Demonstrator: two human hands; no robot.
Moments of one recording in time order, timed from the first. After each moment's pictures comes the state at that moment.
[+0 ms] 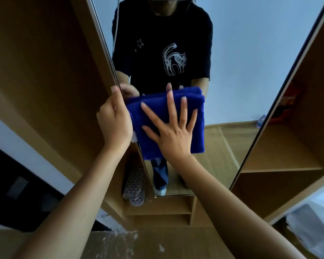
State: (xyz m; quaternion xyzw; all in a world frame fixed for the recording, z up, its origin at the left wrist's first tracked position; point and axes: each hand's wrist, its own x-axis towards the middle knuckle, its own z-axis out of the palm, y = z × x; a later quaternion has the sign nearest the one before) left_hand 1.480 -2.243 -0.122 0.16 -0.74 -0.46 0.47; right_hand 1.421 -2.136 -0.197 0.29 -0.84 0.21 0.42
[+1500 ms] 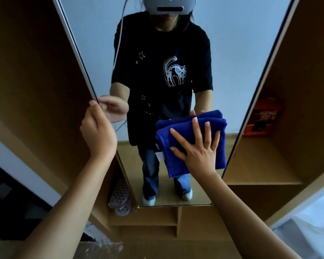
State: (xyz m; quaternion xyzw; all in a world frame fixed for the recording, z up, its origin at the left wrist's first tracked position) left_hand 1.464 -2.222 -0.130 0.23 -0.67 -0.46 0.53; right_hand 1.362 -2.021 -0.245 0.27 -0.82 0.15 0.47
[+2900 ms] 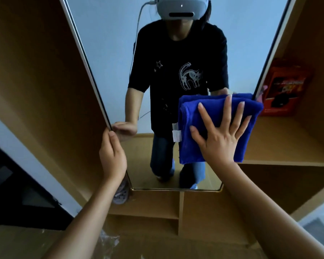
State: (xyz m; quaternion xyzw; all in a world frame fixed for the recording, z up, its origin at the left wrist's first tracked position) left_hand 1.480 -2.207 -0.365 0.24 -0.73 -0.41 0.50; right_hand 1.348 -1.986 -0.343 0.23 -0.83 0.23 0.46
